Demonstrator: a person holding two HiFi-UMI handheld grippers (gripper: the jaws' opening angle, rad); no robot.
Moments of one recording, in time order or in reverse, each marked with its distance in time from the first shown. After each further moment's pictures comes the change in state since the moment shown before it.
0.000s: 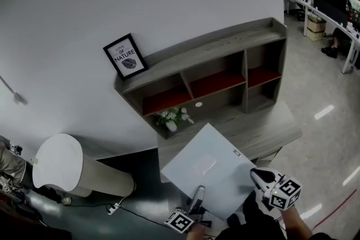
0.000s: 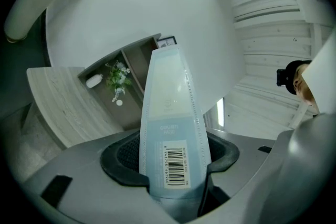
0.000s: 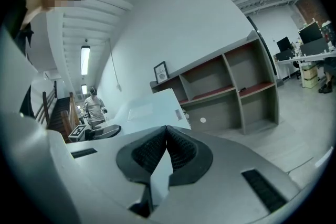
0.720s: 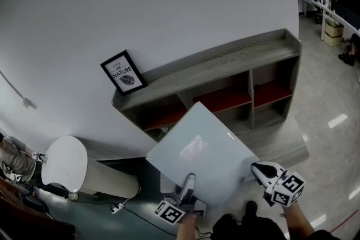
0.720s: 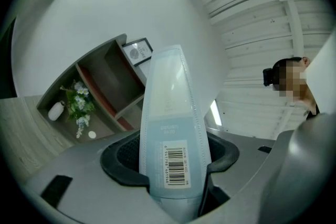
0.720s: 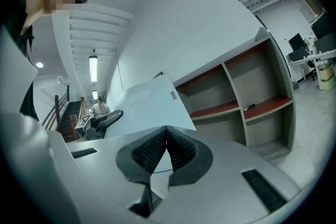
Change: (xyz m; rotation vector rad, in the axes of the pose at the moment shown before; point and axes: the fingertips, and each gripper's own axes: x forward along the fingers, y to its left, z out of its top) left arm 0.148 -0.065 0.075 0.243 -0.139 -0.106; right arm 0.049 -0.107 0.089 -0.038 -0.070 0.134
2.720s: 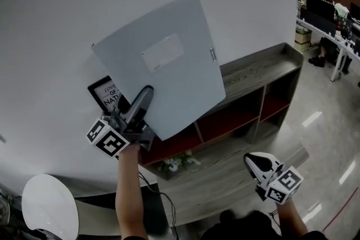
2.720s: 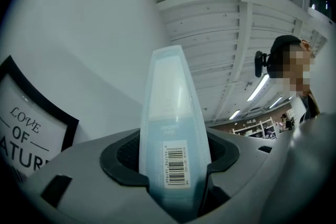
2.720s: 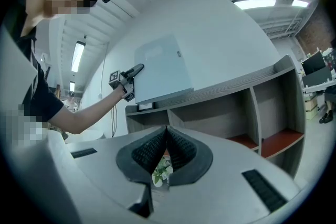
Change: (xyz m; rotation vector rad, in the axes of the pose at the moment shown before) left arm 0.261 -0.020 0.327 0.520 0.094 -0.647; right arm 0.167 0.024 0.081 -0.157 -0.168 -0.243
